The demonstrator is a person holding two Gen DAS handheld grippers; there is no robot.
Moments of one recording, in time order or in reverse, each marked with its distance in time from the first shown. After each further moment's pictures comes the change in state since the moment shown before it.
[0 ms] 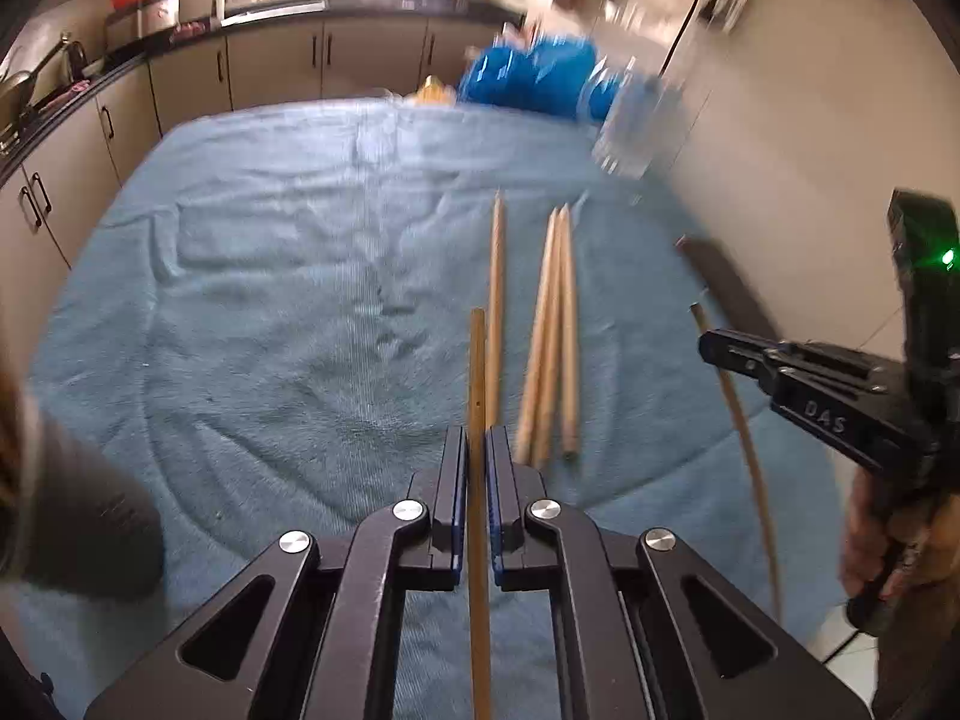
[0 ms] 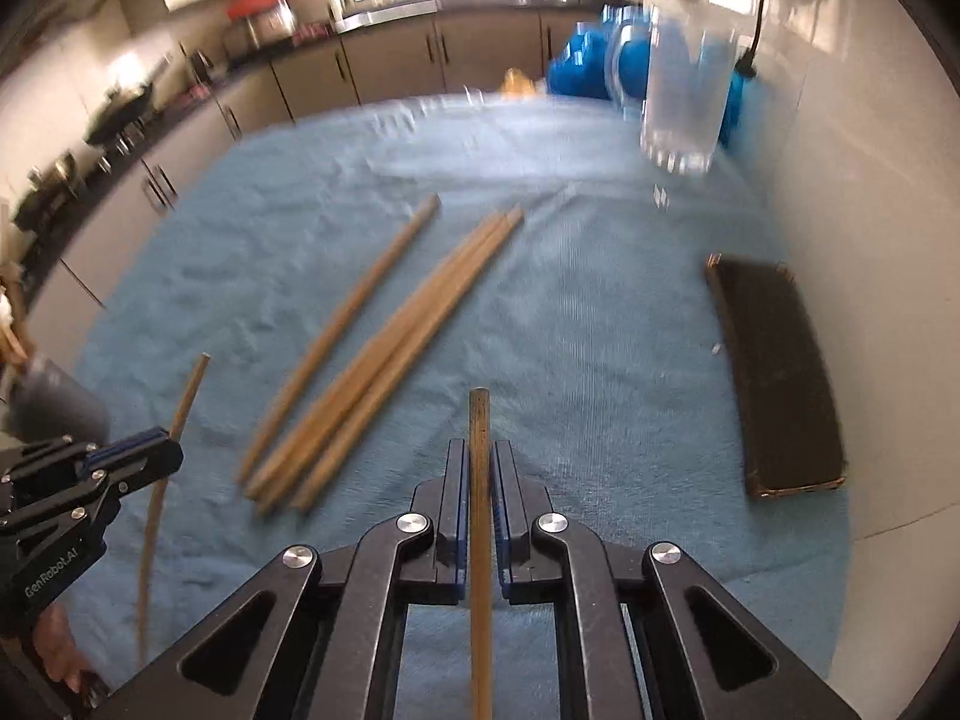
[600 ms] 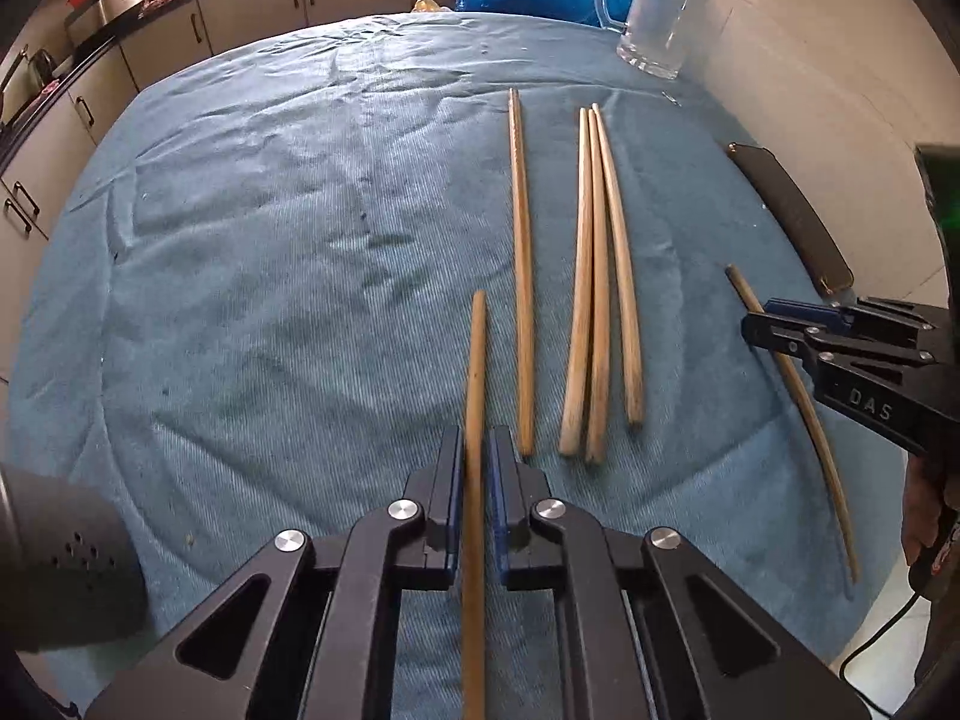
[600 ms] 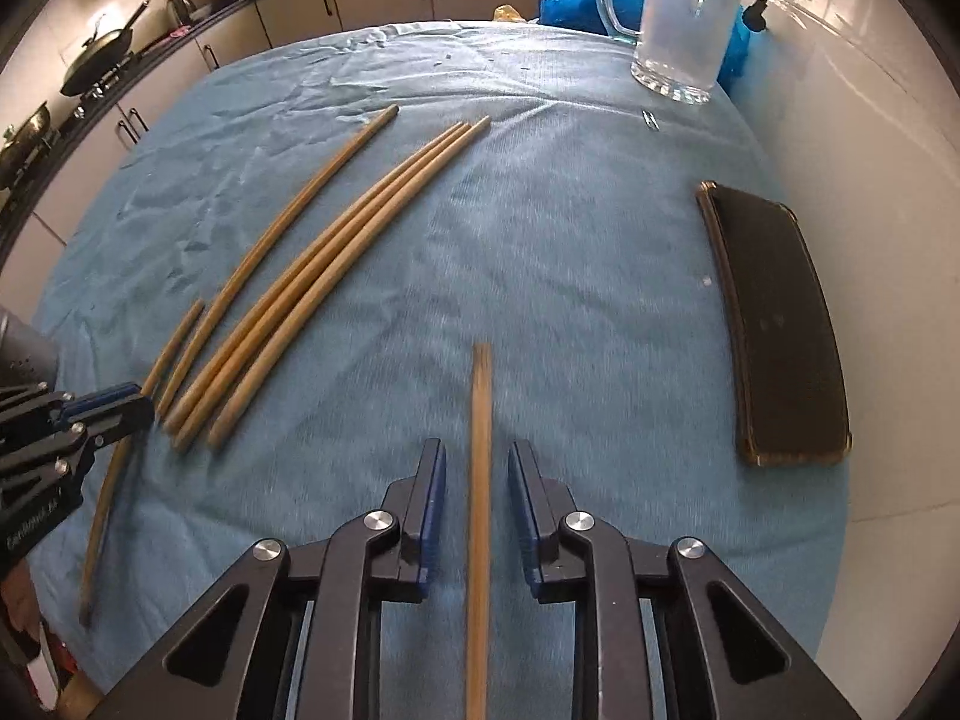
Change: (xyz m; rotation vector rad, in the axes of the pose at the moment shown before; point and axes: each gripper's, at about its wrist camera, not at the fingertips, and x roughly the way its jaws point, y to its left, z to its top) left arm 0.076 -0.004 0.012 0.080 0.237 0.095; right arm 0.065 -0.022 0.002 -0.041 0.249 -0.073
